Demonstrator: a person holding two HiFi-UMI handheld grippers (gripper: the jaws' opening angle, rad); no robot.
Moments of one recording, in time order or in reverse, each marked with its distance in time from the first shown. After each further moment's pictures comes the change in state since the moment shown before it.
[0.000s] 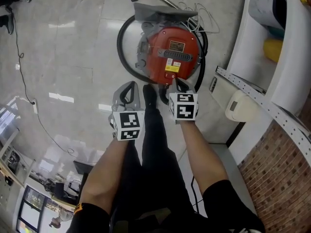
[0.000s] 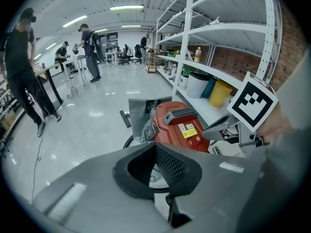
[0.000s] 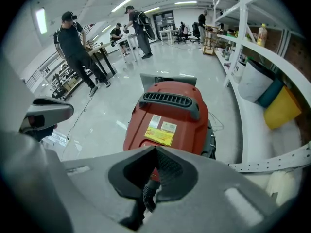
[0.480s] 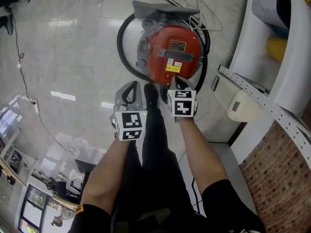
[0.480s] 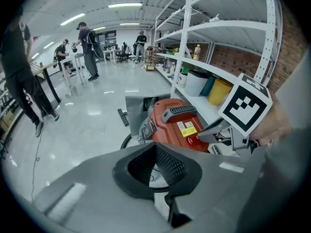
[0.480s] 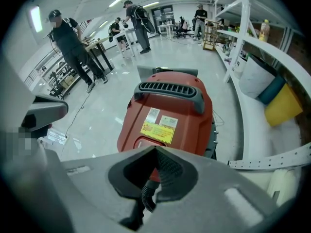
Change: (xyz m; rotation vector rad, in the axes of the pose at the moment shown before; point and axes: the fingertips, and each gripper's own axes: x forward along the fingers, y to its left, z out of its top) left arm 0.013 -0.007 -0.004 0.006 0.021 -0.015; right arm 0.023 -0.001 -0.009 0.009 0.059 -0.010
